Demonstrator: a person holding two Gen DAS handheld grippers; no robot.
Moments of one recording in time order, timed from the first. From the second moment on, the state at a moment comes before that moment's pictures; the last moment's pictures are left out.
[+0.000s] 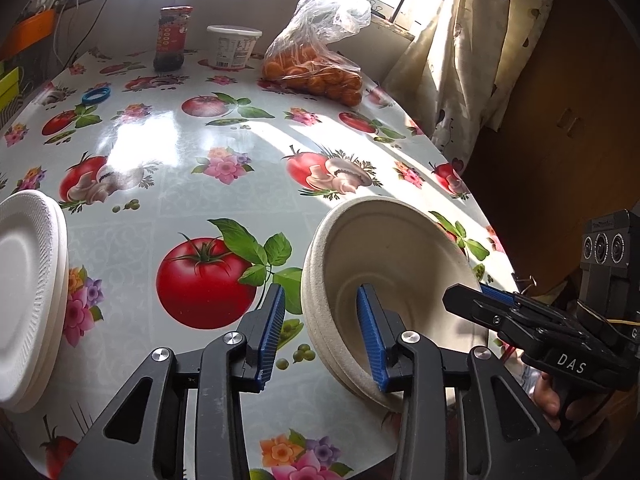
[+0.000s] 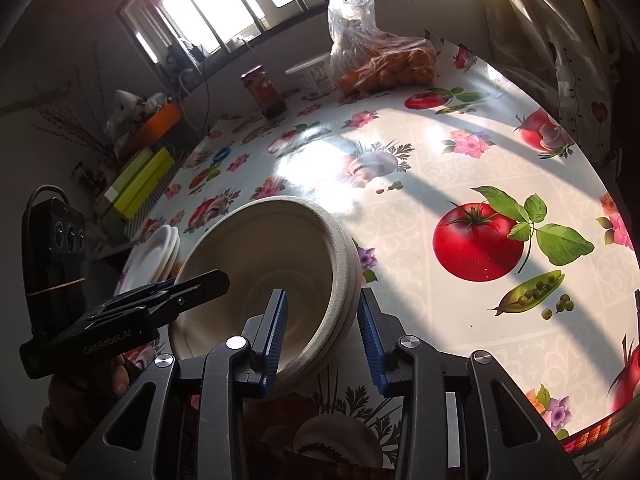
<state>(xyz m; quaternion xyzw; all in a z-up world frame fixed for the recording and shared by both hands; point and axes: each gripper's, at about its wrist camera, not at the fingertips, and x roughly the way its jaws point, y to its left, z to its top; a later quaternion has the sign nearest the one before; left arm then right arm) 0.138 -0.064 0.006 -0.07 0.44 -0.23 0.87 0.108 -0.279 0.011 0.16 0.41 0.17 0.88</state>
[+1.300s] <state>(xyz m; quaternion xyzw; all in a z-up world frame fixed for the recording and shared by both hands) 0.137 -0.045 0.016 -0.09 0.44 -0.20 0.87 0.118 -0.258 0.024 0.16 0.40 0.20 0.88</state>
